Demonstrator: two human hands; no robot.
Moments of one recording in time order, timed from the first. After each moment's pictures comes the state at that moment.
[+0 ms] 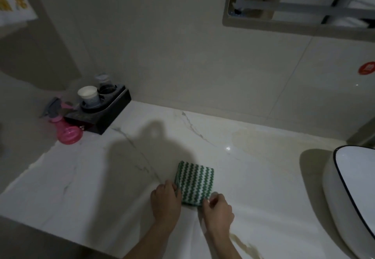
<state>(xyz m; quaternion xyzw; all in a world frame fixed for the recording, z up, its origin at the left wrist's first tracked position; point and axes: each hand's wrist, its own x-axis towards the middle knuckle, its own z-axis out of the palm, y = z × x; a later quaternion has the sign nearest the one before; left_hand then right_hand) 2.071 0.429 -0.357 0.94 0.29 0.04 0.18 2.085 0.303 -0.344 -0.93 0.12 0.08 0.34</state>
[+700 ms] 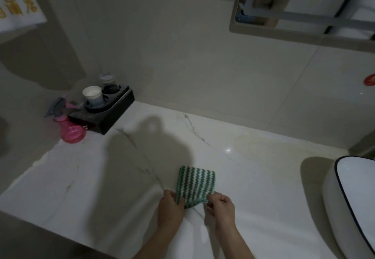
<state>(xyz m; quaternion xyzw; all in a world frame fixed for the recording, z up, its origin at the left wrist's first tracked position) 2.065 0.419 -0.347 0.81 0.39 -0.03 0.44 2.109 0.302 -0.331 -0.62 0.25 0.13 0.73</state>
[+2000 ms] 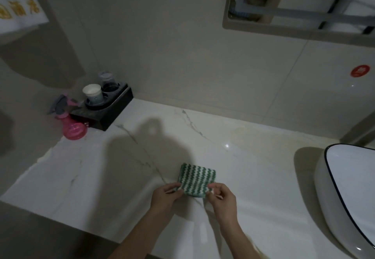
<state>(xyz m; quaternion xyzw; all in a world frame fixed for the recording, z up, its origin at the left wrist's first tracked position) 2.053 0.436 -0.349 0.57 0.37 0.01 0.73 2.089 0.277 -0.338 -0.76 0.05 0.06 0.65</state>
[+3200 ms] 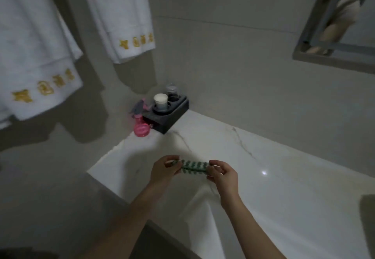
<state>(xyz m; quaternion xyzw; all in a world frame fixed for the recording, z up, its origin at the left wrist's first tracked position) 2.007 0.573 -0.249 0.59 0.34 0.19 0.70 2.087 0.418 -0.250 -0.66 -0.03 0.19 0.72</state>
